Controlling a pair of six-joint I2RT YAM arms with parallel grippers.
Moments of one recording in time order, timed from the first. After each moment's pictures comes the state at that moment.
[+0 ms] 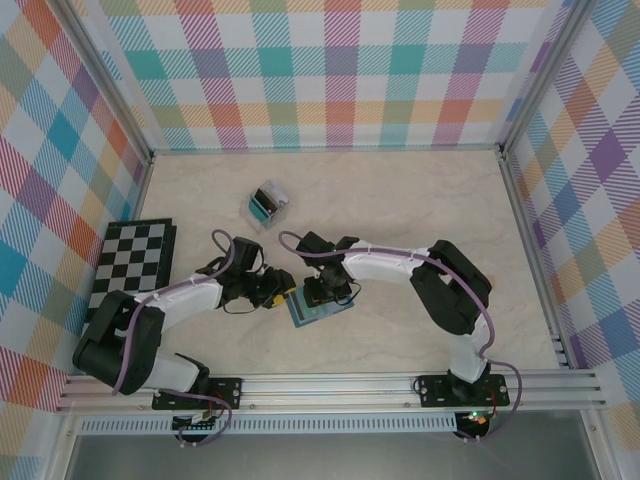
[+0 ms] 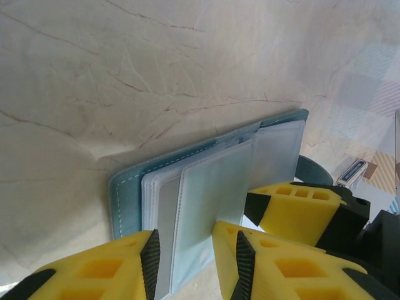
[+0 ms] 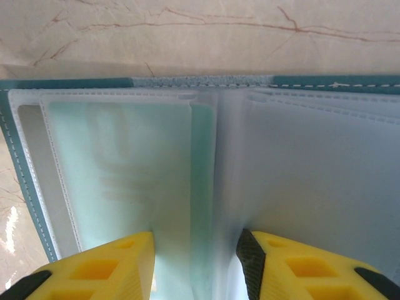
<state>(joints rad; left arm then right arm) -0.44 1.40 0.58 -0.16 0.52 -1.03 0.92 1.94 1.29 -0.70 -0.14 0.58</state>
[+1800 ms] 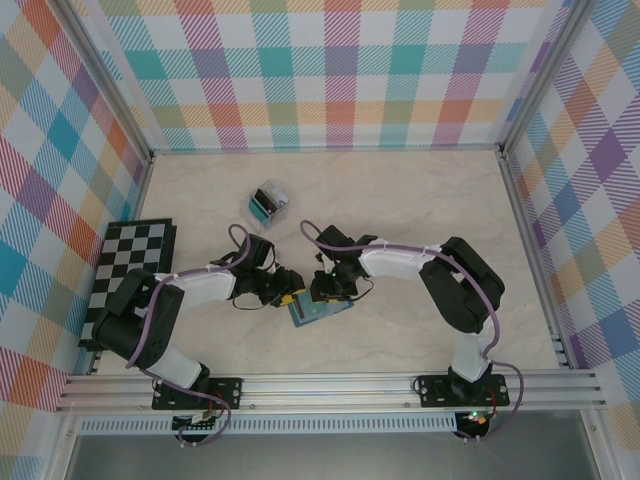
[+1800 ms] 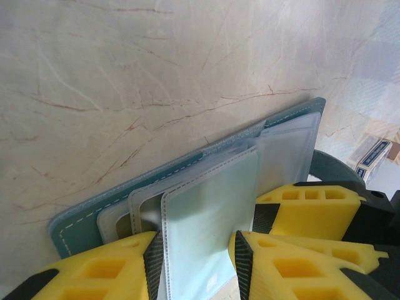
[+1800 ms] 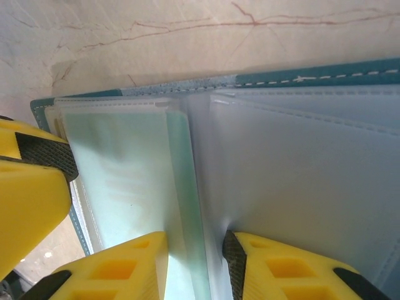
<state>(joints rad) -0.47 1.54 0.65 -0.13 0.56 -0.96 0.82 1.89 1.16 -0.54 -0.37 0.66</state>
